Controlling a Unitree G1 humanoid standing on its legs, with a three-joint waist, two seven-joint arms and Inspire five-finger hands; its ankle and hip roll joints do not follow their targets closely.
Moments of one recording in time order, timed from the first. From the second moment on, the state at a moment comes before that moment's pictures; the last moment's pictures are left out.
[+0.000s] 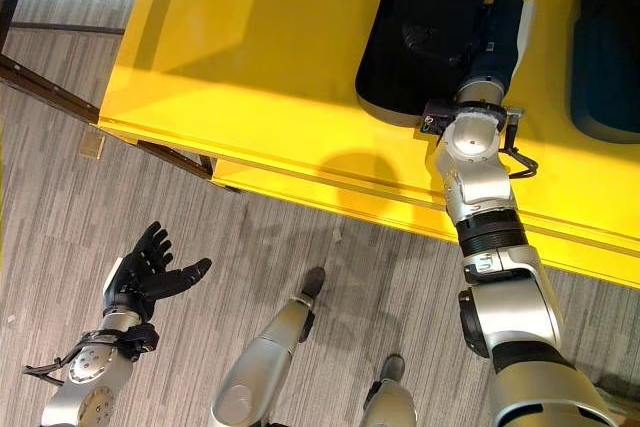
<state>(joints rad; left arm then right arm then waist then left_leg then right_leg) 0.17 0.50 -0.06 0.03 -0.58 -0.07 0.17 -1.02 -0.56 0.15 0.60 0.40 -0.11 -0.45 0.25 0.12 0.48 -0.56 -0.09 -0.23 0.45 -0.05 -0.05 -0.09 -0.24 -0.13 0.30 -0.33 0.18</state>
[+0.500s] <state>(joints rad) 0.17 0.50 -0.06 0.03 -0.59 -0.09 0.17 -1.04 -0.57 0.16 0.61 0.40 -0.11 -0.45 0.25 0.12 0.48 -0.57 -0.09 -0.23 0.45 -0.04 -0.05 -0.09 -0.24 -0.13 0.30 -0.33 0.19</state>
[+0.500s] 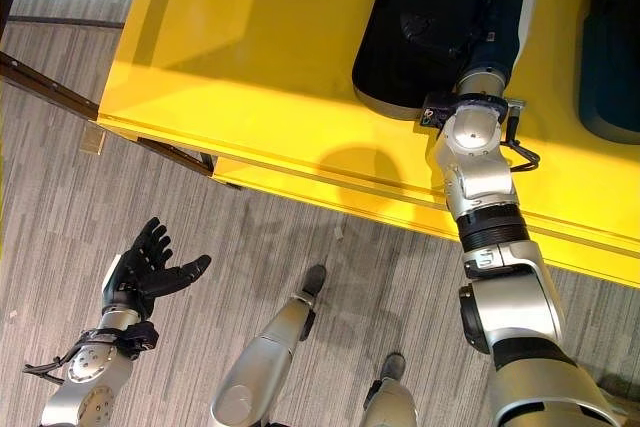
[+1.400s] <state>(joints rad) 0.17 0.50 -0.04 0.02 -0.62 -0.11 0.19 -1.10 -0.63 0.24 0.69 0.40 -0.10 -0.38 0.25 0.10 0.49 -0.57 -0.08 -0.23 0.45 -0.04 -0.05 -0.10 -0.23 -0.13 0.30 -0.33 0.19</state>
